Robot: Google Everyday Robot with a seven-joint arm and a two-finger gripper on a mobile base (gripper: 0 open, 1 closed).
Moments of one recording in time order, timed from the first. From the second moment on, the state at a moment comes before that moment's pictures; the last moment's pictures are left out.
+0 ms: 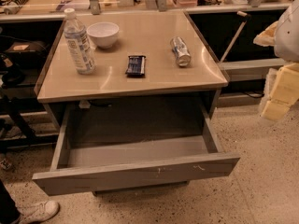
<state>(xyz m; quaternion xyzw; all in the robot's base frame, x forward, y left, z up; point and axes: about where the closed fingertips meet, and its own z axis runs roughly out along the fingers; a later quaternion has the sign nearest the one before) 0.438 -0.217 0.976 -0.60 0.78 -0.03 0.16</state>
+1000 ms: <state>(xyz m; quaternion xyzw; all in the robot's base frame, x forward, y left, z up) 0.438 -0.217 0.976 -0.60 0.78 -0.03 0.16</state>
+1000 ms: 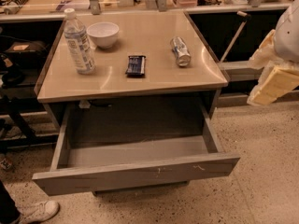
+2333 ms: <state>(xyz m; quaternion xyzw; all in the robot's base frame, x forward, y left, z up) 0.438 -0.217 0.976 -0.60 0.78 -0.03 0.16</state>
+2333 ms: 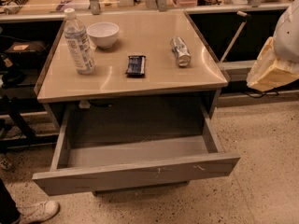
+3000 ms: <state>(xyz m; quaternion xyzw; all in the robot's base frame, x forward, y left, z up) 0.443 -0.220 0.942 -0.59 0.80 -0.03 0.15</state>
